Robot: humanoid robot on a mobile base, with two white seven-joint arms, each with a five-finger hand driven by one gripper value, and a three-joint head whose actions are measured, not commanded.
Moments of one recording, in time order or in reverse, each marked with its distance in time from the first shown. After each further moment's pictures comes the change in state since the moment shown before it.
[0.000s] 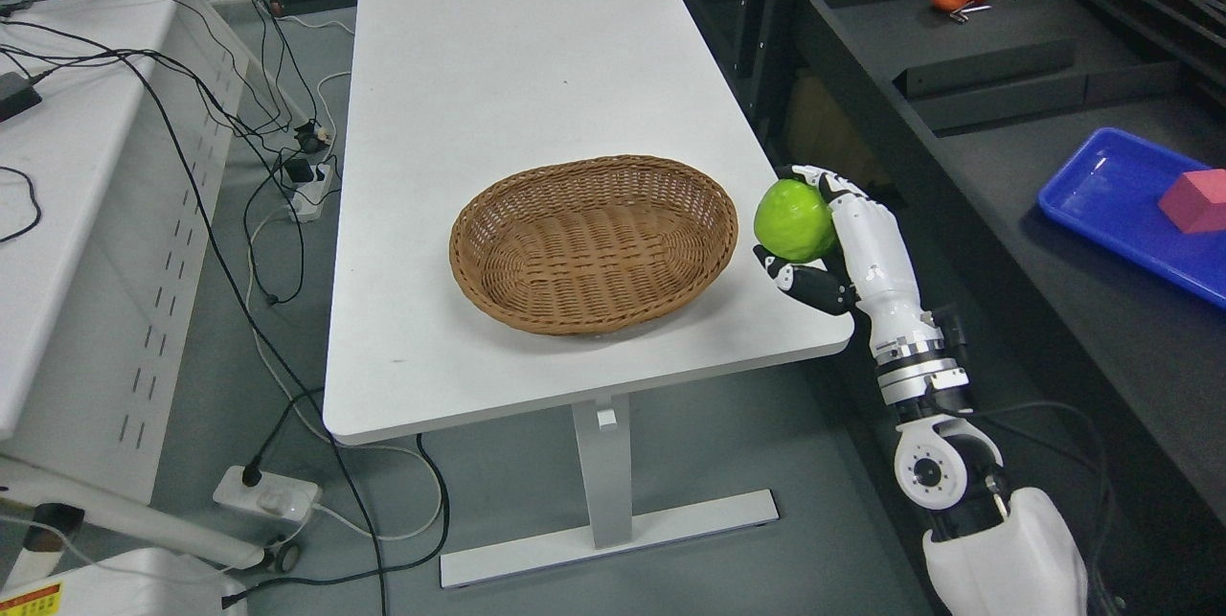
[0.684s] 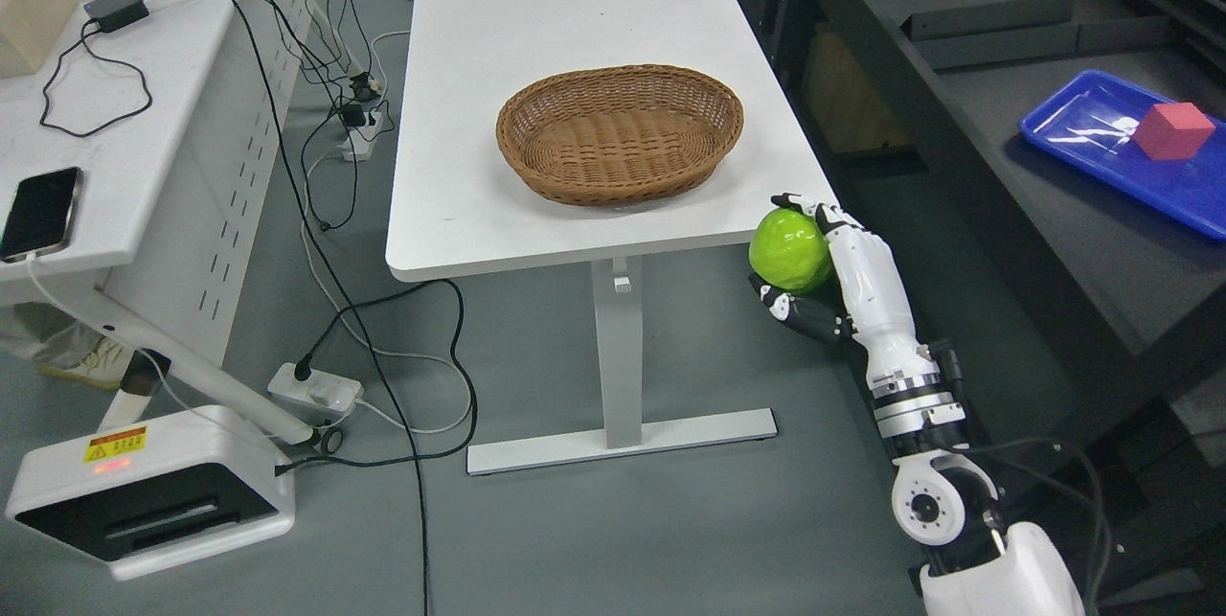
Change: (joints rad) left arm 0.000 0.000 0.000 0.000 0.000 0.000 0.000; right arm 0.070 0.027 -0.009 -0.014 -0.001 -0.045 -0.024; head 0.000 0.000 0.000
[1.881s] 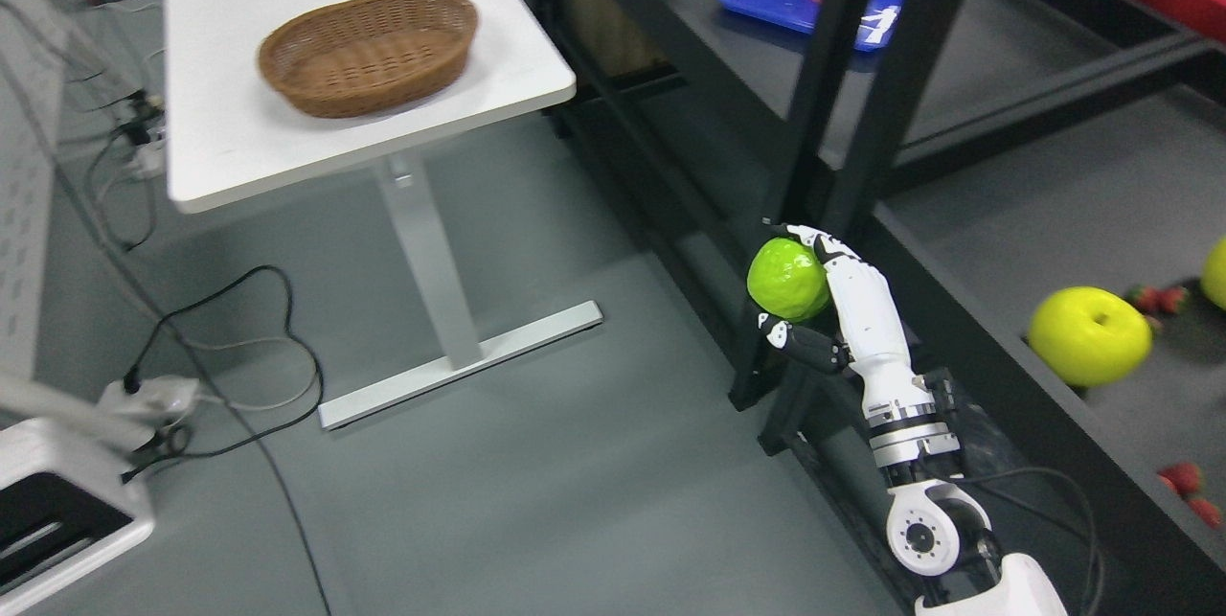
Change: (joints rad) left arm 0.000 0.000 0.000 0.000 0.000 0.000 0.000; right arm 0.054 0.027 -0.005 -0.005 0.001 -0.002 -0.012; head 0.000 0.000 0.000
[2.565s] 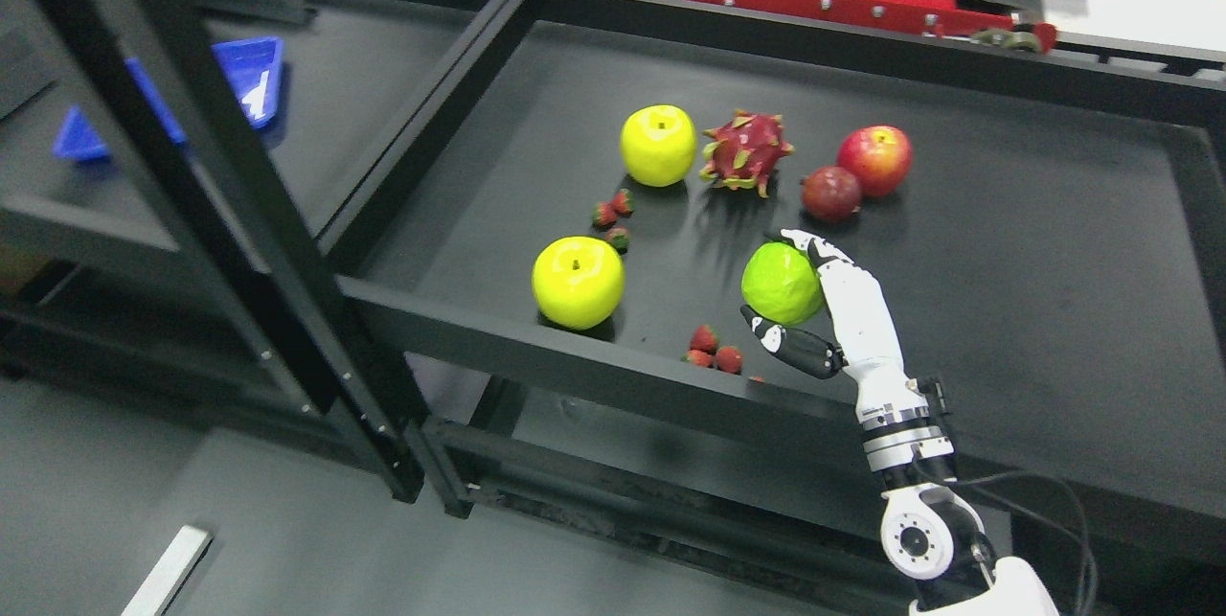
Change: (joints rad) left arm 0.000 0.000 0.000 0.000 0.000 0.000 0.000; right arm 0.003 0.012 0.007 0.000 -0.001 0.000 -0.001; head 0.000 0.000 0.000
